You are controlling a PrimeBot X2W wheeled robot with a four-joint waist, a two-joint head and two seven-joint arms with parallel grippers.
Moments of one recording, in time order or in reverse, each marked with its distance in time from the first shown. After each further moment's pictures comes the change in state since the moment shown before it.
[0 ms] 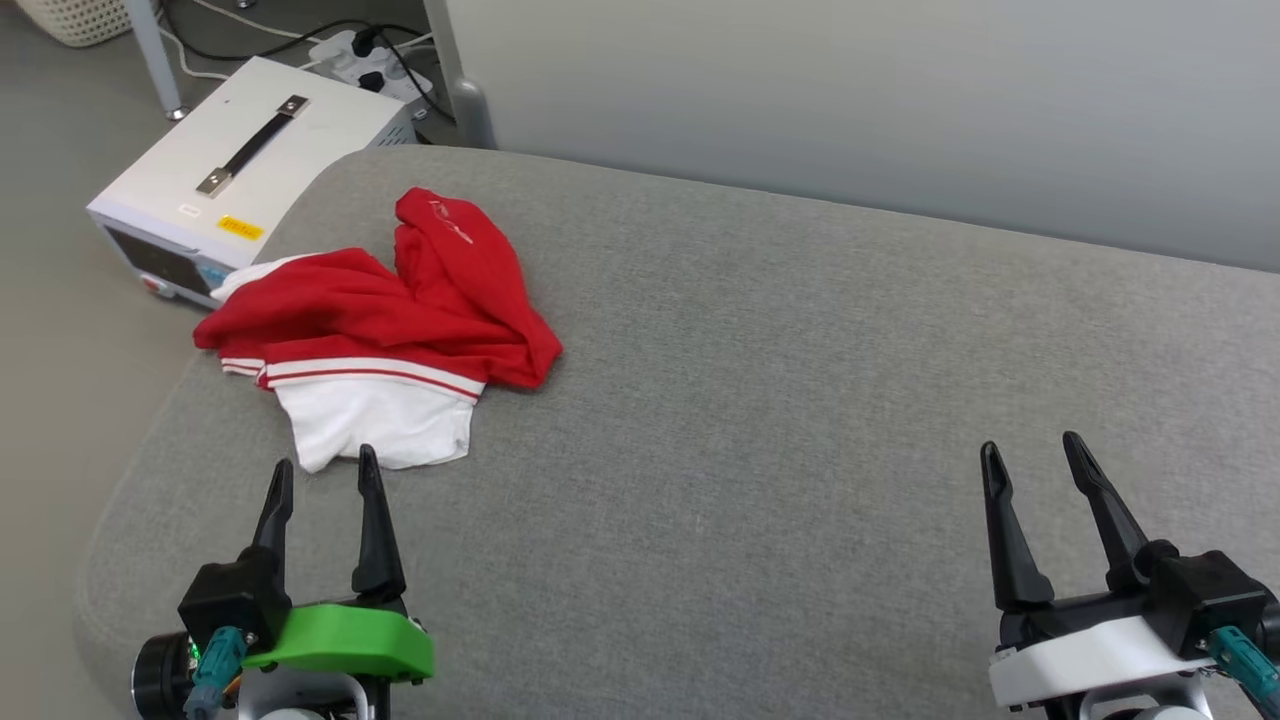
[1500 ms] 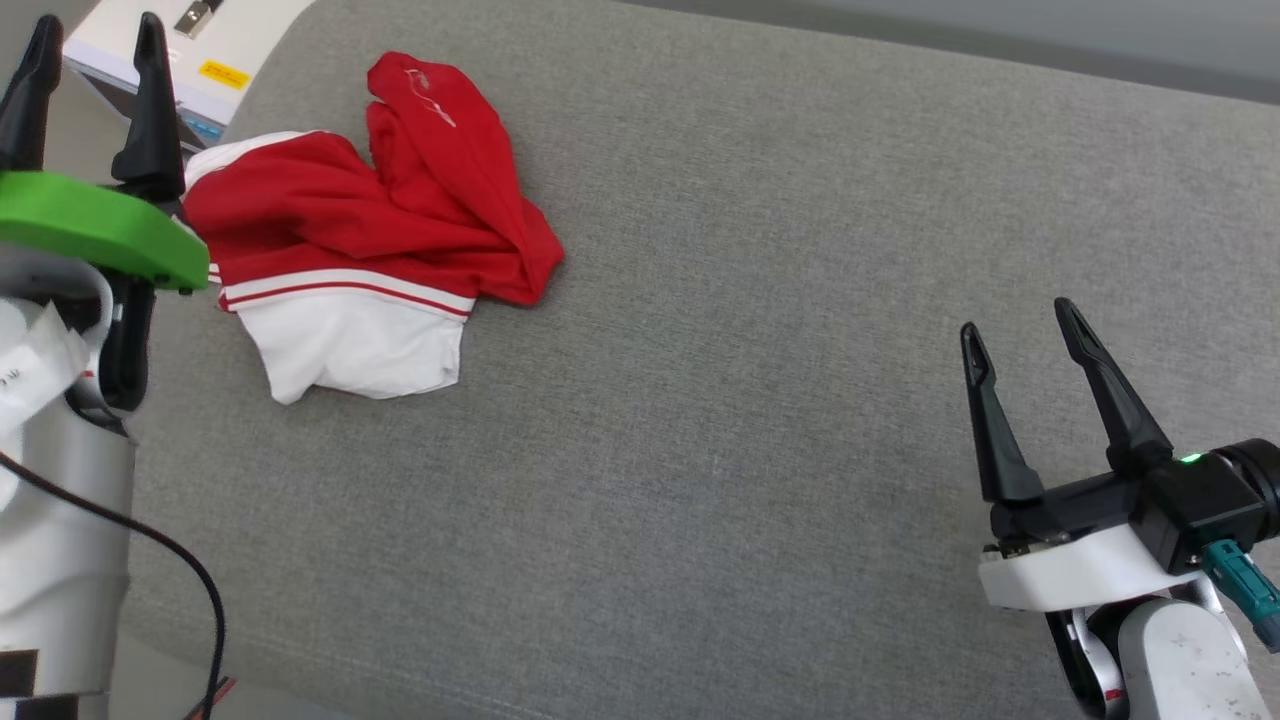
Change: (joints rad) left arm -0.701 0.358 -0.049 0.315 -0.236 -0.150 0.107; right arm -0.164 -0.031 0.050 -0.059 -0.106 0.000 -0.001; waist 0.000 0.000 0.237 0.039
